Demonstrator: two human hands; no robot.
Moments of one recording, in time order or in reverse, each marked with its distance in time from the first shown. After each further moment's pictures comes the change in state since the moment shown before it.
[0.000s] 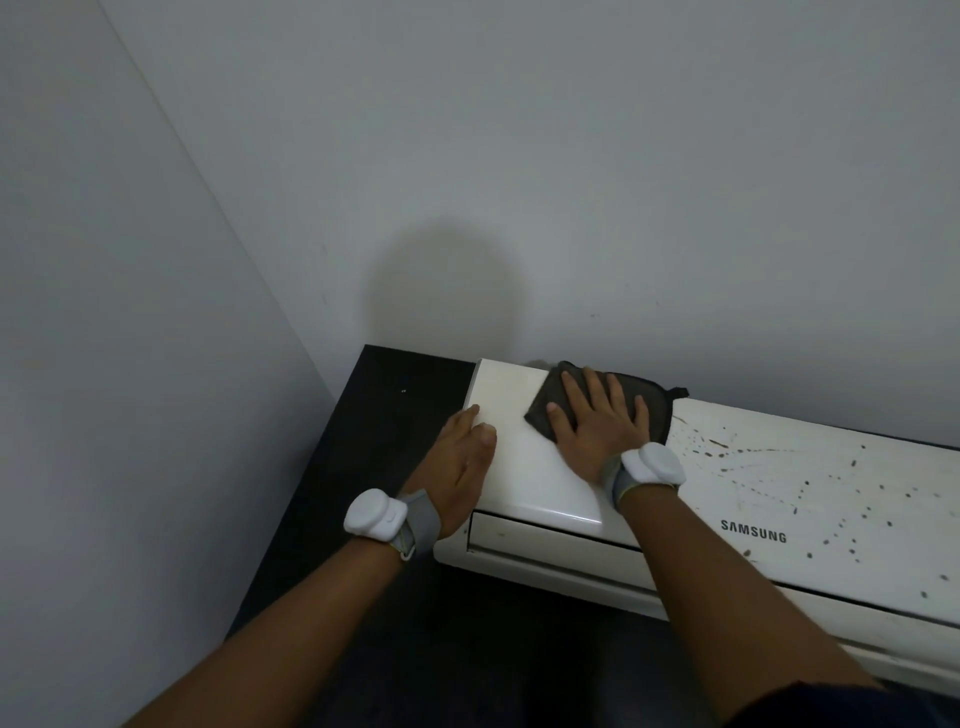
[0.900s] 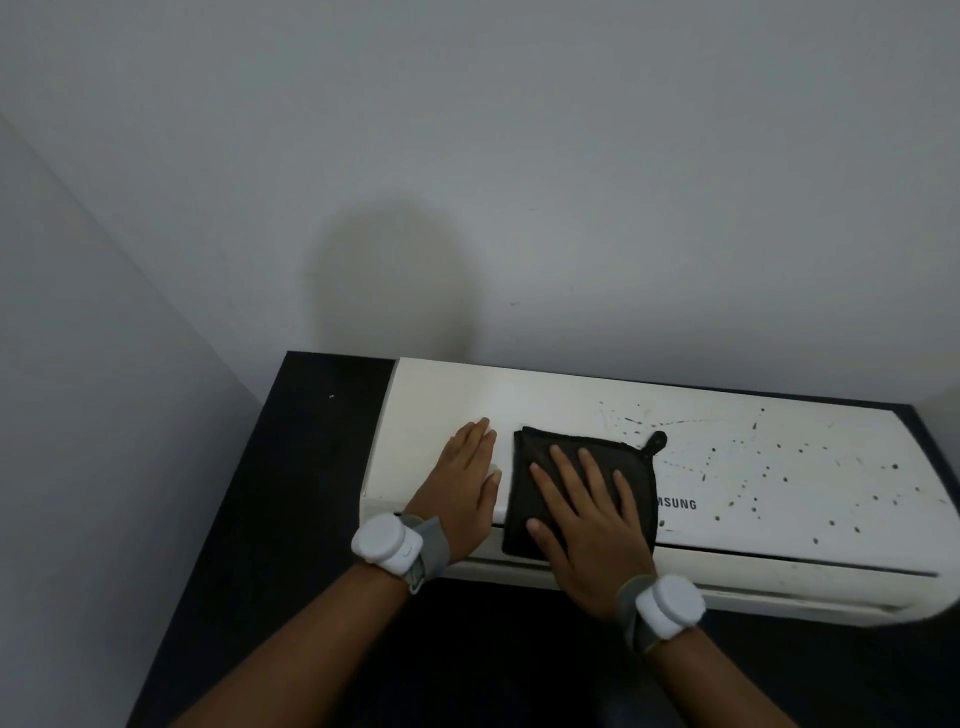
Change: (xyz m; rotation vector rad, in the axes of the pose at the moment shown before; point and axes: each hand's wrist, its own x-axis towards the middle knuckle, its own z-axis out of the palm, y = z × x) left_hand 0.007 0.024 0.082 0.494 -0.071 0.414; right_hand -0.142 0.061 -0.015 -0.118 0.029 -0.163
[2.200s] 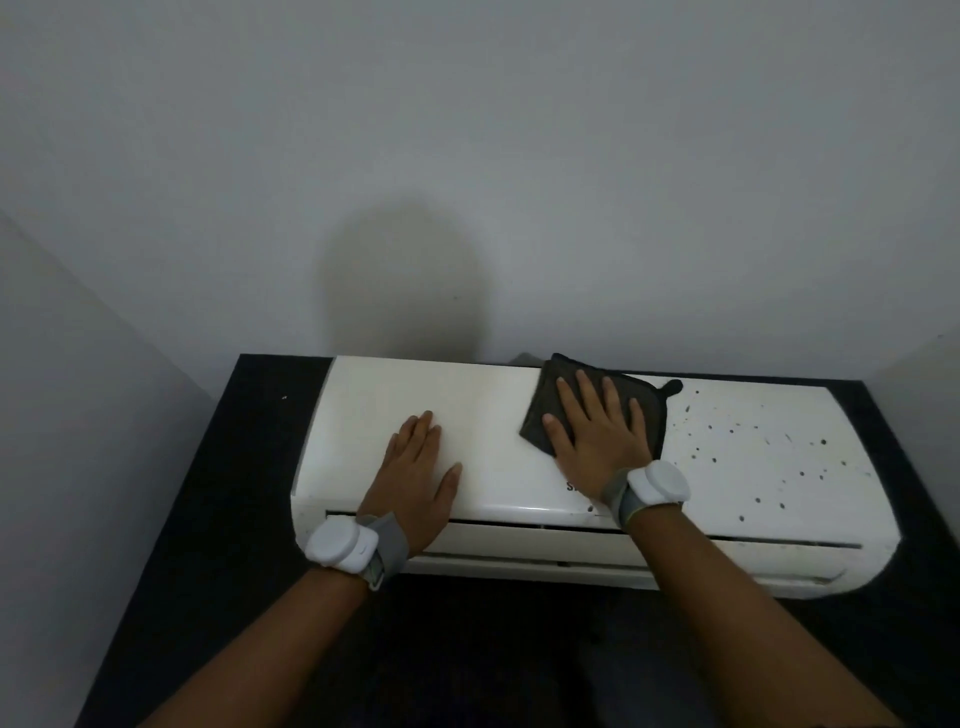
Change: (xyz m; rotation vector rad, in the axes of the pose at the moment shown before) left_hand 0.012 0.026 0.019 0.106 0.014 -0.168; right_hand 0.062 0.104 -0.010 0.054 -0.011 0.279
